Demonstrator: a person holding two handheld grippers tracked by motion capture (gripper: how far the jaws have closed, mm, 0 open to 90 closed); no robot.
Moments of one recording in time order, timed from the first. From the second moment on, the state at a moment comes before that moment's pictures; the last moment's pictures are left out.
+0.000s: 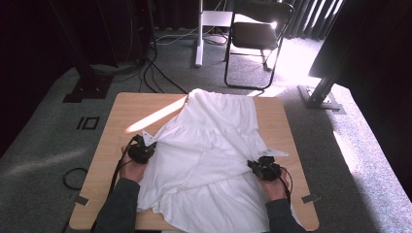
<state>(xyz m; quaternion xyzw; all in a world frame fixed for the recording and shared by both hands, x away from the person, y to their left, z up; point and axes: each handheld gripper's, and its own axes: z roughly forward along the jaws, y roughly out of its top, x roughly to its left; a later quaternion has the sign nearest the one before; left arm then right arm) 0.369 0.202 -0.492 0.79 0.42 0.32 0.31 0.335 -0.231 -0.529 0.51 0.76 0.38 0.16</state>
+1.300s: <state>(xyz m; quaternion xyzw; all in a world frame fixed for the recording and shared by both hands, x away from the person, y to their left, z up) 0.337 0.164 -0.551 0.83 0.40 0.17 0.35 0.346 -0.230 -0.540 0.49 0.78 0.35 0.17</state>
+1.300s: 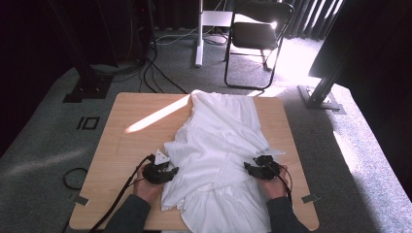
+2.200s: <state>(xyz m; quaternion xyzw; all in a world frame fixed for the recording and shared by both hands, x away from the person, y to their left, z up) 0.327 0.205 -0.488 0.83 0.40 0.23 0.33 0.288 -0.258 -0.503 0.48 0.75 0.39 0.23</state>
